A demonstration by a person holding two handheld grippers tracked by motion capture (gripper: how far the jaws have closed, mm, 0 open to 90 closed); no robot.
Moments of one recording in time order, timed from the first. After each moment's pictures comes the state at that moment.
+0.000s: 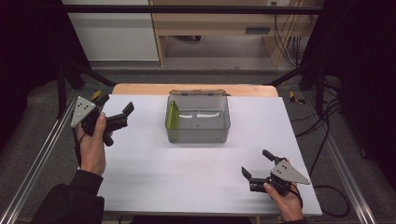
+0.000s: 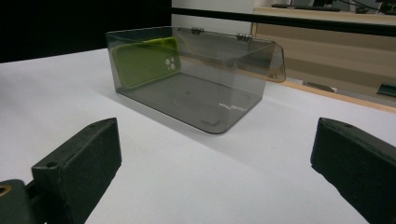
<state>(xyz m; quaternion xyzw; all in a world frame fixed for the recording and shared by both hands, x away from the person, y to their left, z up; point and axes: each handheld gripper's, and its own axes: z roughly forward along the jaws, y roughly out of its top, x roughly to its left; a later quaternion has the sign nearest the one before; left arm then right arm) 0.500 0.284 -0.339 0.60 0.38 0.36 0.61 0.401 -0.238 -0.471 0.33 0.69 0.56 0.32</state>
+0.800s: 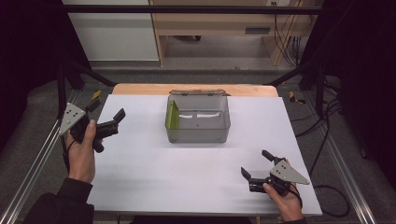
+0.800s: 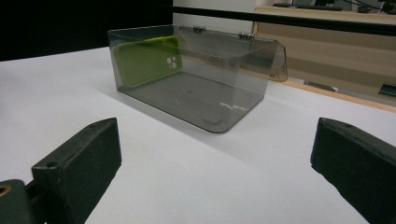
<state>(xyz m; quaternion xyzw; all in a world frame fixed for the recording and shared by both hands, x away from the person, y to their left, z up) 0.481 0.303 -0.343 0.61 0.37 0.36 0.60 0.401 -0.237 -0.472 0.33 0.69 0.56 0.31</state>
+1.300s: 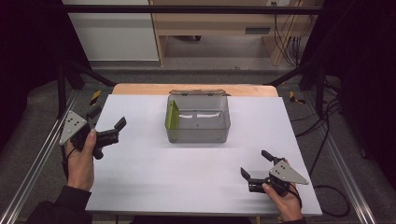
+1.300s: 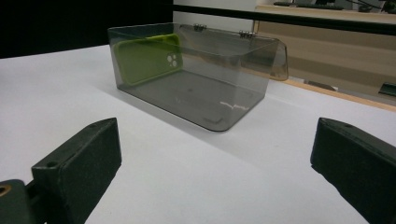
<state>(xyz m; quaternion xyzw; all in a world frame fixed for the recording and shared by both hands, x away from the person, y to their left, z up) 0.465 0.302 -0.353 0.62 0.36 0.36 0.60 0.401 -0.235 -0.473 0.33 0.69 0.56 0.32</state>
